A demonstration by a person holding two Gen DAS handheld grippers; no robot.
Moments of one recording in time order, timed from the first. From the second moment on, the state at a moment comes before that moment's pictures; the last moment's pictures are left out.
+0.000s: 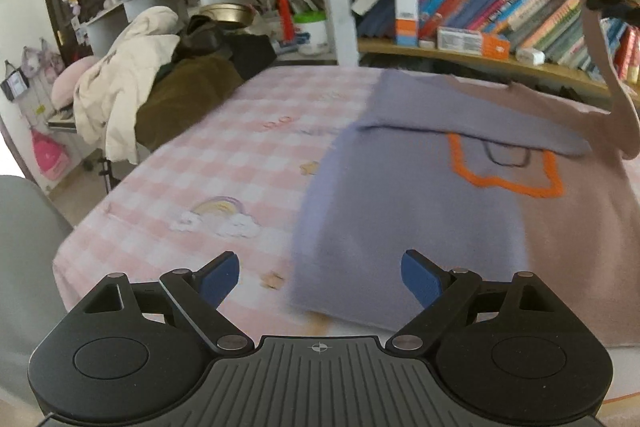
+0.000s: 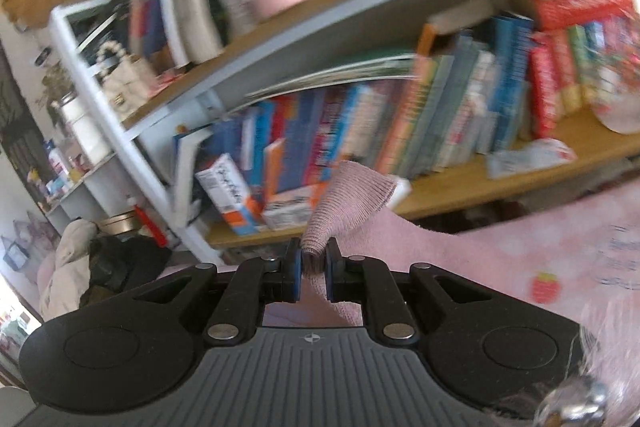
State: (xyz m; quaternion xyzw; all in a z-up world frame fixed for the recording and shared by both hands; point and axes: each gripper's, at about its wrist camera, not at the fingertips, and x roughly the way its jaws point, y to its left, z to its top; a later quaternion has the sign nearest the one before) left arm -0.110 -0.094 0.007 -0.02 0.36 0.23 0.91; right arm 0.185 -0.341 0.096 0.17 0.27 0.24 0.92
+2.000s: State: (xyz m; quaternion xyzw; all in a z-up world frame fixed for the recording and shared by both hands) left arm -0.078 0.008 -0.022 -0.09 0.40 0.04 0.91; right arm -0.048 -0.376 -0.016 0.09 0.44 0.04 0.89
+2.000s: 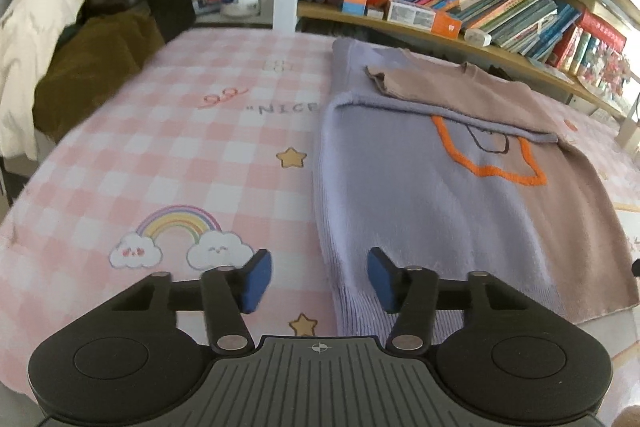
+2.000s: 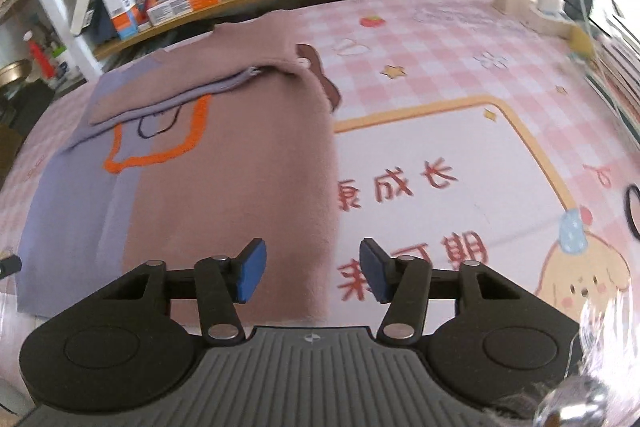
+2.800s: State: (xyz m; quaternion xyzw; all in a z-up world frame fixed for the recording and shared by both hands) left arm -0.067 0.009 -0.026 -0.14 0.42 0.02 0.90; right arm -0.038 -0.372 -0.022 0.15 0.44 0.09 0.88
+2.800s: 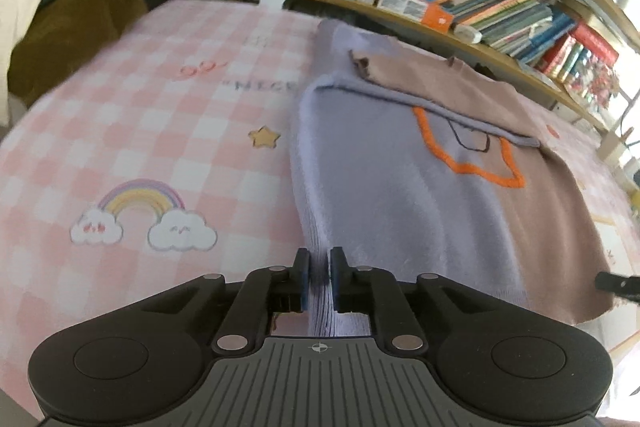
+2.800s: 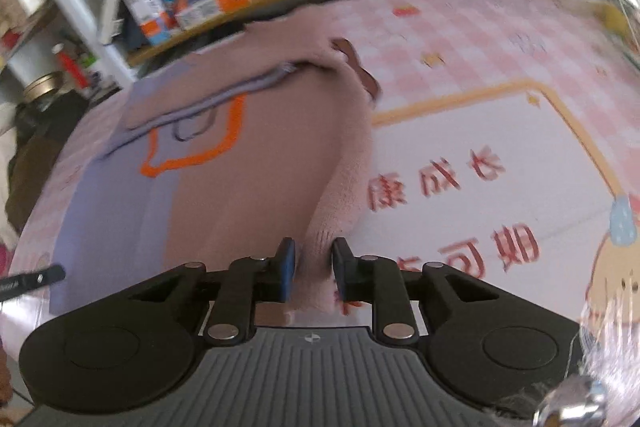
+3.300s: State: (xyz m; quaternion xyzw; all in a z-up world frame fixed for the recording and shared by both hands) left arm -0.050 0.008 -0.031 -0.14 0.43 0.01 0.89; right arm 0.022 -0.395 -0.035 0.27 0.44 0.09 0.85
